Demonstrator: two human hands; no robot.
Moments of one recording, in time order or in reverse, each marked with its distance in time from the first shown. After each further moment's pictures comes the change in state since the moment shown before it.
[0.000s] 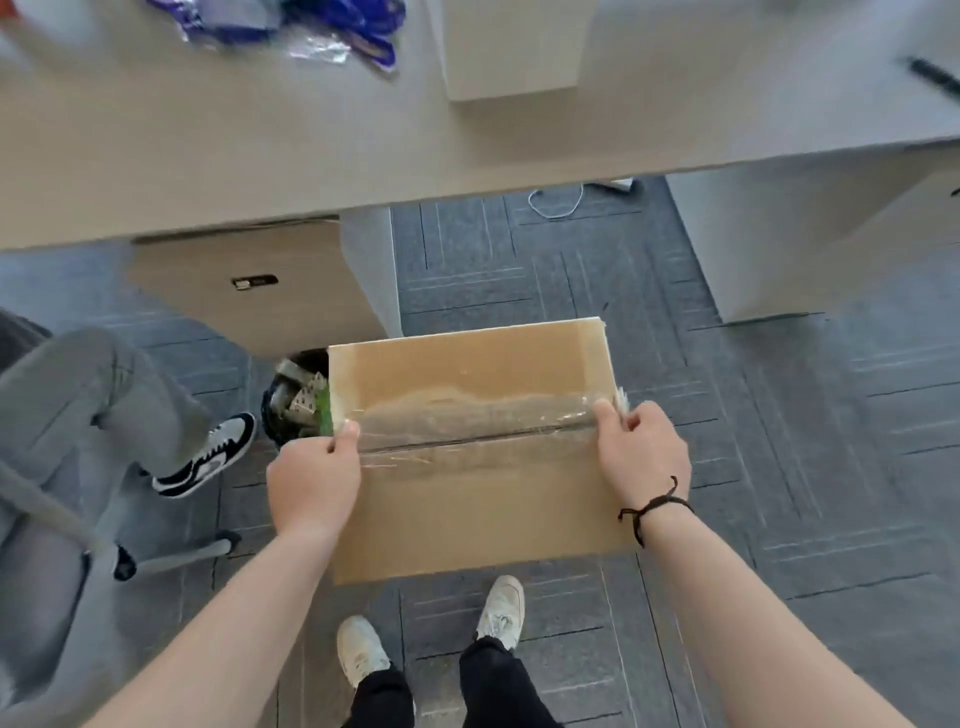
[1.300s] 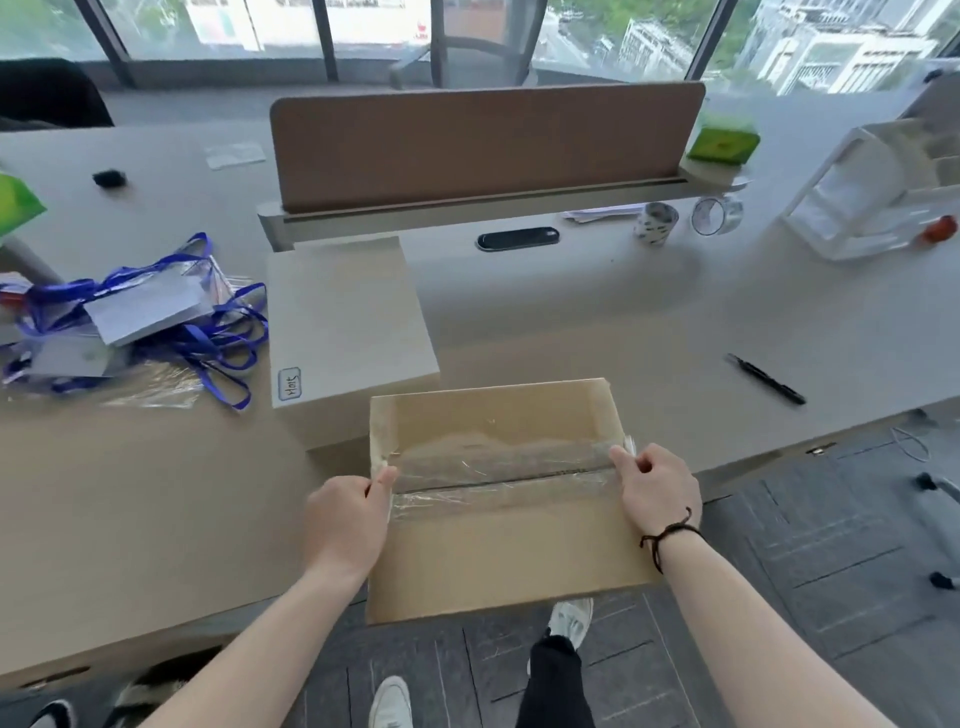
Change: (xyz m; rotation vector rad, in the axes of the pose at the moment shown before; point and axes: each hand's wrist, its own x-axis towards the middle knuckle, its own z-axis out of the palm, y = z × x) left_hand 0.223 0.430 0.092 0.009 -0.123 0.344; right_hand 0.398 -0.194 -0.196 0.025 0.219 -0.073
